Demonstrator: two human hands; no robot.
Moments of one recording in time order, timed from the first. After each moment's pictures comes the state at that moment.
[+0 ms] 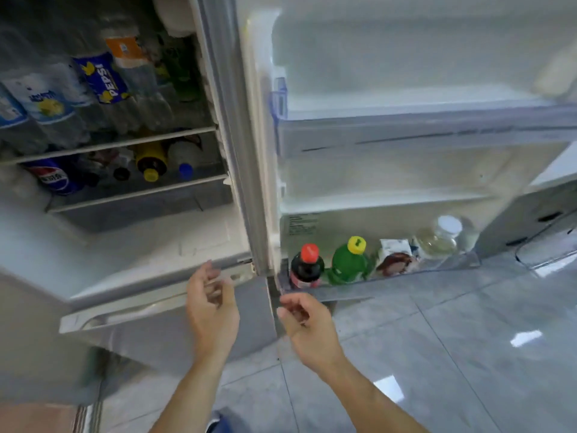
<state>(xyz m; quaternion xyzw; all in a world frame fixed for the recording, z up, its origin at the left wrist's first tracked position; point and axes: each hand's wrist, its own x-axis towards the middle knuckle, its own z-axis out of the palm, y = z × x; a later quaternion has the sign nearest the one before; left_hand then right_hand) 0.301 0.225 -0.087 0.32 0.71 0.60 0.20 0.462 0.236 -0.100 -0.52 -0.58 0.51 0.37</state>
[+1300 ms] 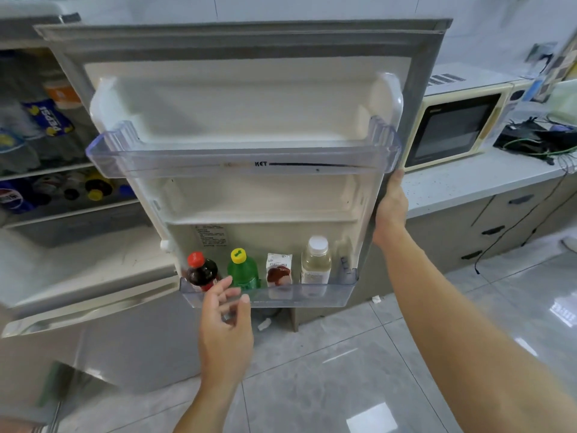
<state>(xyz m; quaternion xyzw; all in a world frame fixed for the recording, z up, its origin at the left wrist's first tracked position) 0.543 0.188 -0.026 0.38 0.67 0.59 0.24 0.760 0.421 0.044 -0.54 -0.34 0.46 0.62</state>
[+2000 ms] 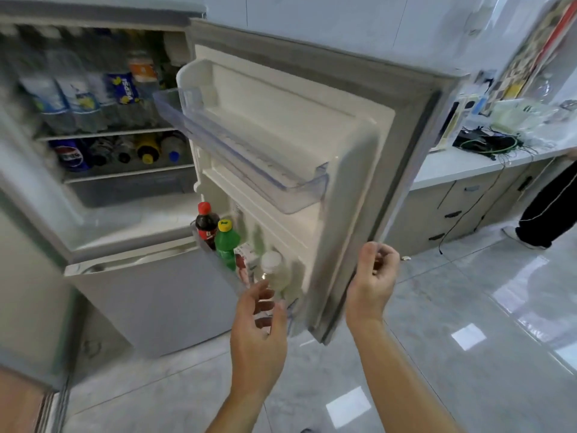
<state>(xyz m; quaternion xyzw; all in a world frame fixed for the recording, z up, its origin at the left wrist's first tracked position) 0.487 -0.037 -0.018 0.44 0.60 0.60 0.30 0.629 0.056 0.010 -0.52 -0.39 0.28 0.71</state>
